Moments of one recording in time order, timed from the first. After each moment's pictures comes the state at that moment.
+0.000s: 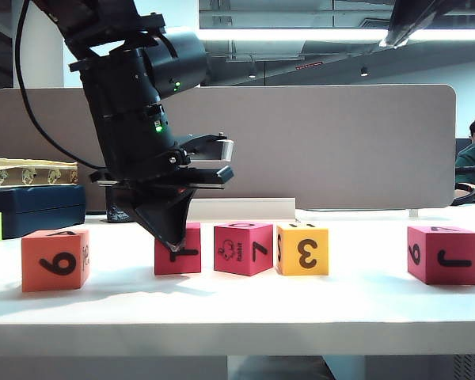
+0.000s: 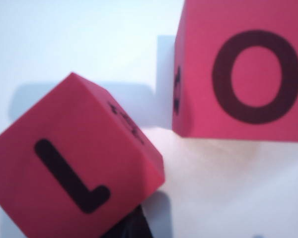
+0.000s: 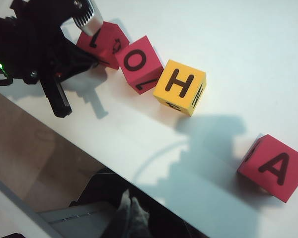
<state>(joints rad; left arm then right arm) -0.63 1.75 1.16 -0.49 -0.07 -0.03 0.42 1.19 1.26 -0.98 -0.29 0.05</state>
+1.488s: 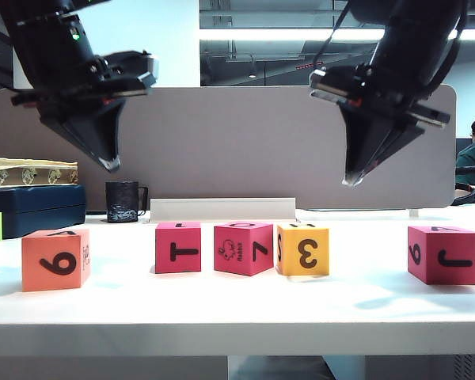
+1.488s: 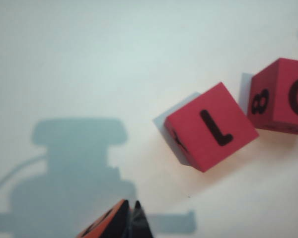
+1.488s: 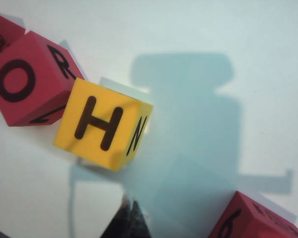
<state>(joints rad) -0.45 1.48 1.16 -0.62 -0.02 0.03 0.41 1.60 1.26 -0.75 -0.15 0.05</state>
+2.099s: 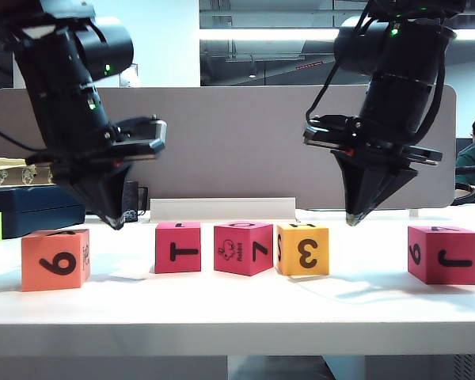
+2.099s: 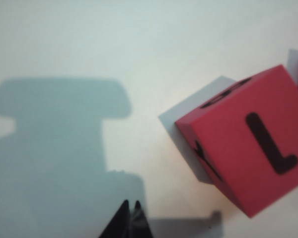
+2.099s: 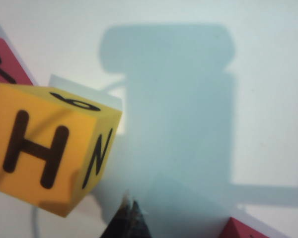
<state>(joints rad) -0.40 1.67 1.16 -0.56 0.02 0.03 0.41 1.73 1.26 -0.69 -0.10 0.05</state>
